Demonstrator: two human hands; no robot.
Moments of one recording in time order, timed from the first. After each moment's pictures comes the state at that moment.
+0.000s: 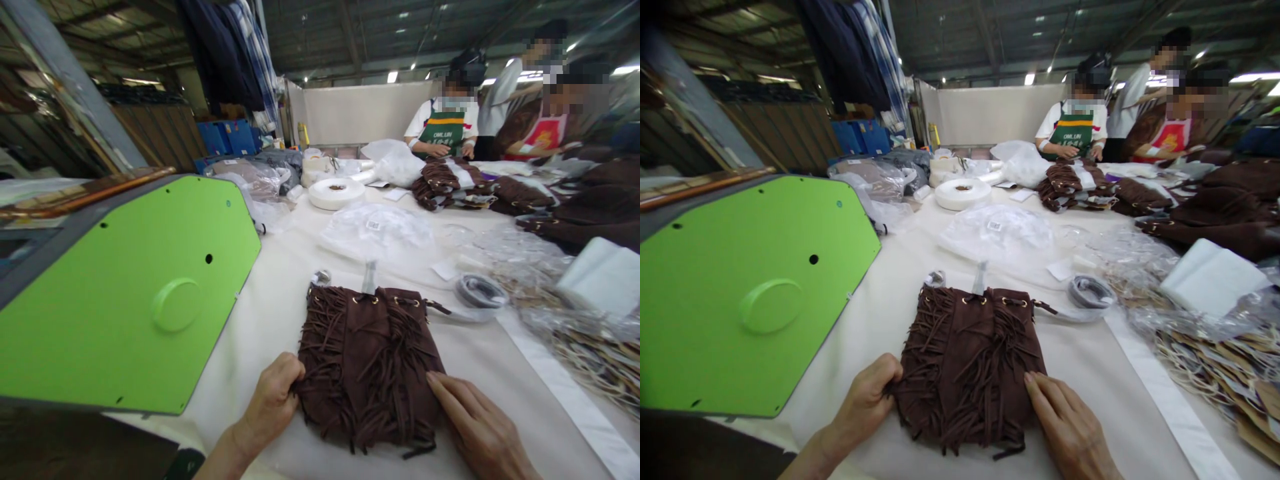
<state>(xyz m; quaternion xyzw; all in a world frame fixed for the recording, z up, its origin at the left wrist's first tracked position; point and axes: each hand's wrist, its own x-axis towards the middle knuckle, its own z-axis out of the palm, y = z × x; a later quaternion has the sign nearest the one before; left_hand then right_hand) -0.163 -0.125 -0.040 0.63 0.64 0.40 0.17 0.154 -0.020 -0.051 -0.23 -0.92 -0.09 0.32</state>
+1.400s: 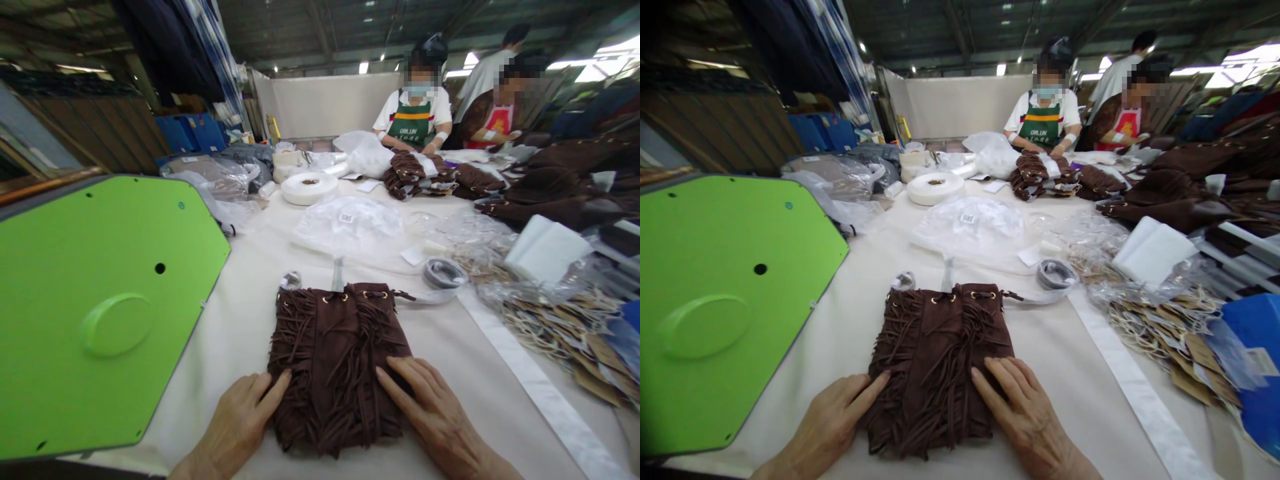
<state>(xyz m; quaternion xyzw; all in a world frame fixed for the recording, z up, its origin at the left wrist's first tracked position) -0.166 -0.137 -0.043 0.82 0.52 0.18 -0.18 0.148 -0.034 -0.045 -0.21 -0.94 -0.08 0.27</state>
